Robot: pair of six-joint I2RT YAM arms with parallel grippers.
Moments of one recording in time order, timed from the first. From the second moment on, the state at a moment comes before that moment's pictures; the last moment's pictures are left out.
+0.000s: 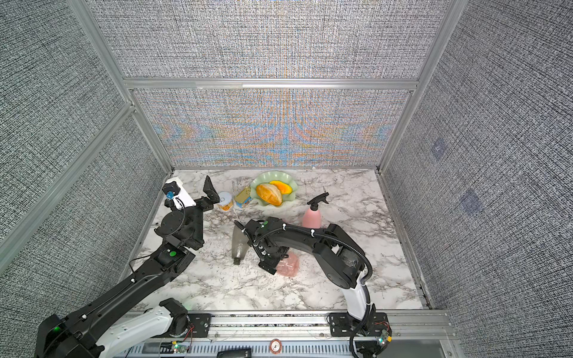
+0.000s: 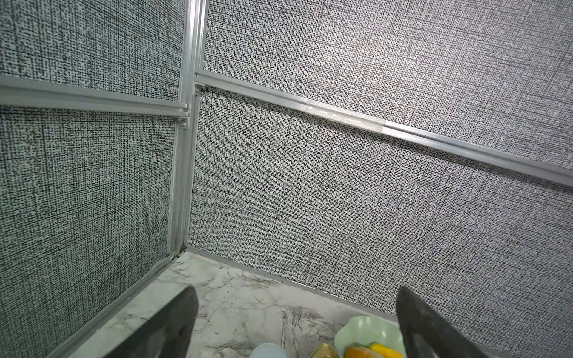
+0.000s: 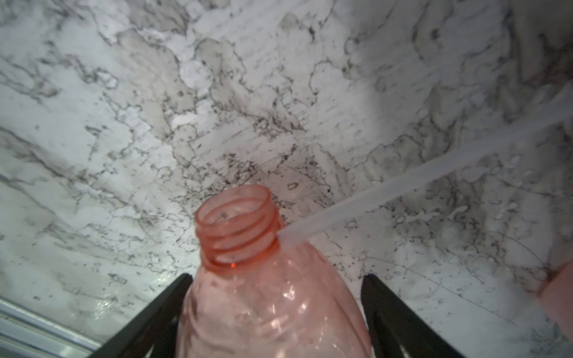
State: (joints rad) left arm -0.62 0.97 0.69 0.50 -0.73 -0.12; right arm 0.97 1.98 1.44 -1.06 0.08 -0.10
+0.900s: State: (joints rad) left arm -0.62 0.98 0.61 0.61 -0.42 -0.12; right arm 0.81 1.41 1.35 -0.64 -0.06 0.04
